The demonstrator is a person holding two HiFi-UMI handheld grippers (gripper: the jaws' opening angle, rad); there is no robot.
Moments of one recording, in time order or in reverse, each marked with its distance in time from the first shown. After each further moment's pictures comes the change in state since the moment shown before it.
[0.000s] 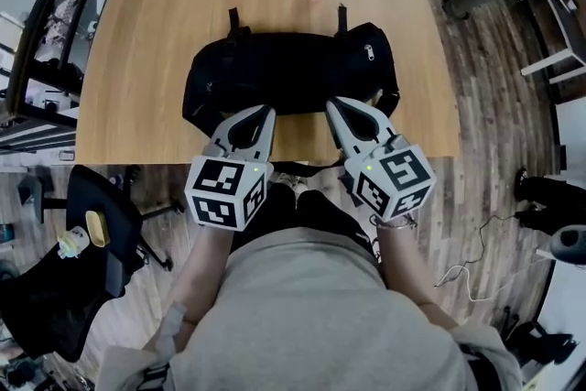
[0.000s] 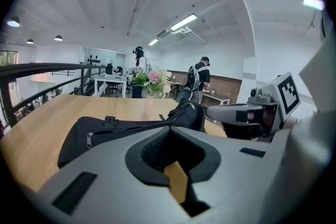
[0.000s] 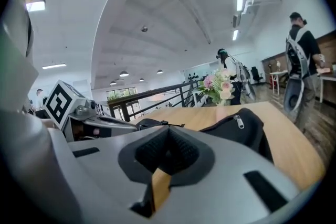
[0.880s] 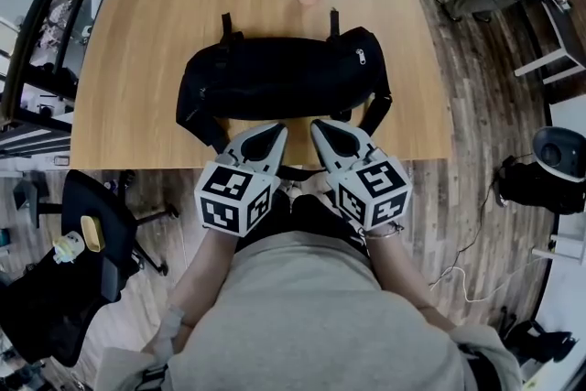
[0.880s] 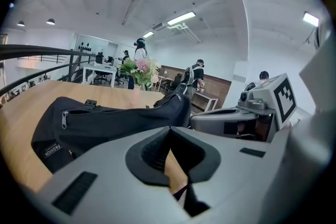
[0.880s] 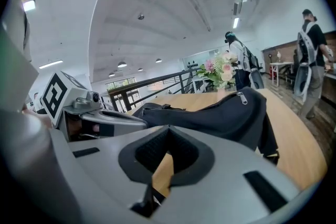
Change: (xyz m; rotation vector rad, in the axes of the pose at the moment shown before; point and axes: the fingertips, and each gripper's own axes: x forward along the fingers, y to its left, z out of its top) left arm 0.012 -0.033 -0.030 -0.056 0.067 -0.129; right arm 0.001 0.012 -0.041 0.017 0.135 -0.006
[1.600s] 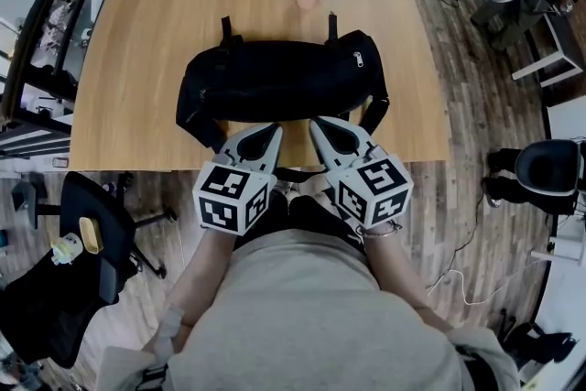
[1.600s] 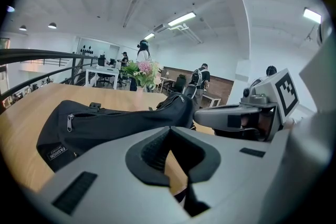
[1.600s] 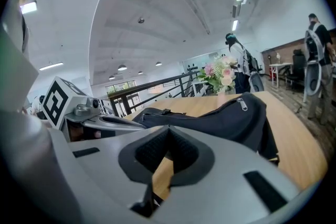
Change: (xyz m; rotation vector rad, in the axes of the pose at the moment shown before) left arm -0.003 0.007 0.004 0.012 -0.017 0.032; right arm -0.001 0.000 0.012 0.008 -0.035 0.004
